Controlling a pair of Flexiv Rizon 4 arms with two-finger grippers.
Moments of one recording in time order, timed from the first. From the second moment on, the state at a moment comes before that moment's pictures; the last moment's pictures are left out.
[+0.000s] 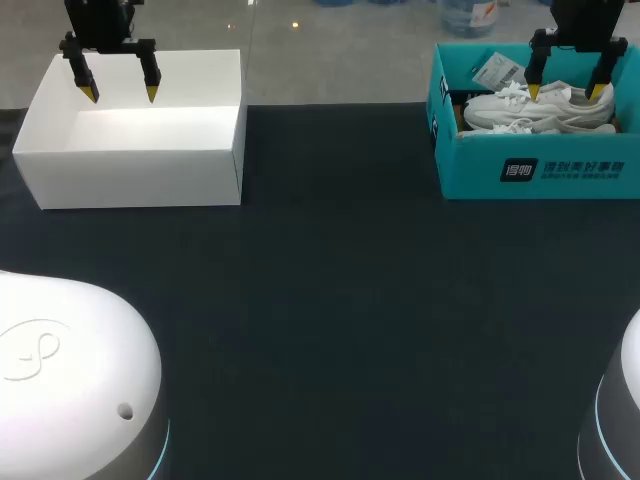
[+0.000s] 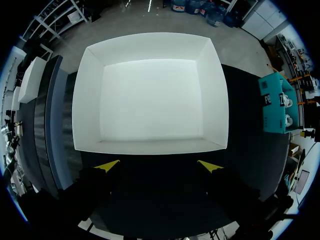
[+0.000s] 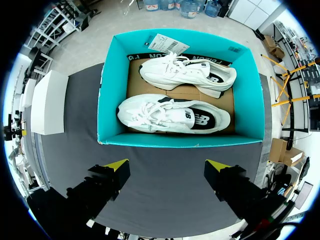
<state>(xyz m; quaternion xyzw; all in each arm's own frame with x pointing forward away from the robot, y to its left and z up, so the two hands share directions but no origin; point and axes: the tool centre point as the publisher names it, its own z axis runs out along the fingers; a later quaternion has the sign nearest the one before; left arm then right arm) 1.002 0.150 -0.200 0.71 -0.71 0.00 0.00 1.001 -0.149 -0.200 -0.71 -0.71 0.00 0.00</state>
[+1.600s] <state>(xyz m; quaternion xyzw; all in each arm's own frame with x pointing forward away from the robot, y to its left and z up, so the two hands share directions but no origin) 1.002 0.150 -0.200 0.71 -0.71 0.00 0.00 1.017 -0.253 -0.241 -0.75 -0.66 0.02 -0.03</state>
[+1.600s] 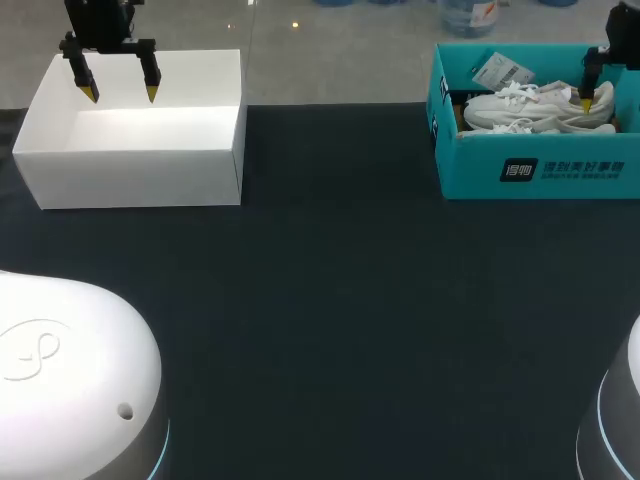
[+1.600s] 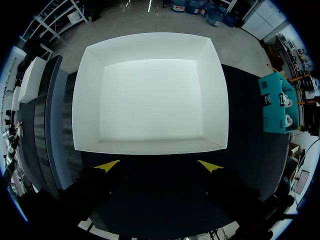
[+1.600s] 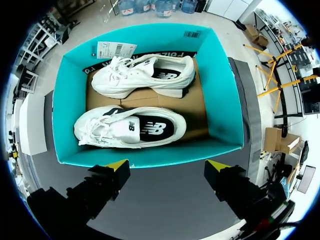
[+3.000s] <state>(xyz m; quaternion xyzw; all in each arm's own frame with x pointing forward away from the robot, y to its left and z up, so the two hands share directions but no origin) 1.002 0.150 -0.200 0.71 -0.71 0.00 0.00 1.047 -0.299 -0.271 -0.71 -0.71 0.01 -0.03</state>
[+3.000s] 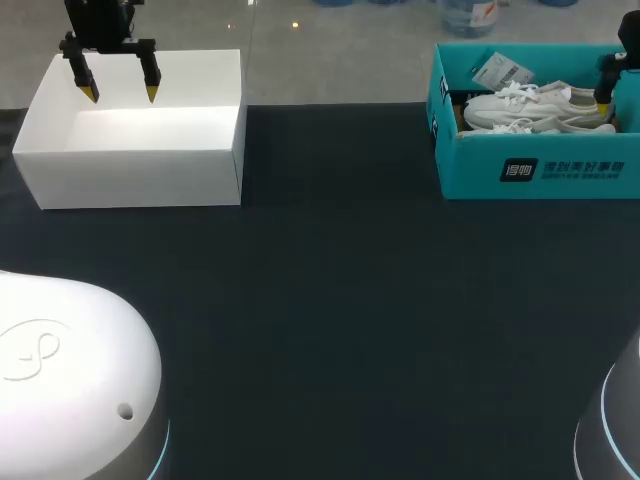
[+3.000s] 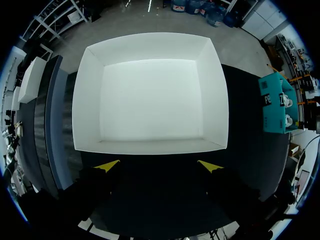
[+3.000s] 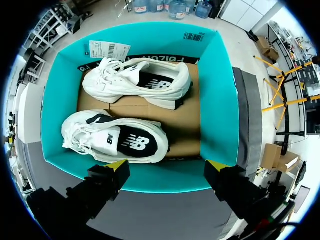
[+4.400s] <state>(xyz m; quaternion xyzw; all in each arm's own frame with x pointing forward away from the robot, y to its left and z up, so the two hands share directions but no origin) 1.002 0.150 -0.200 0.71 -0.71 0.00 0.00 1.069 -0.315 -0.349 -0.71 -0.70 0.00 -0.04</state>
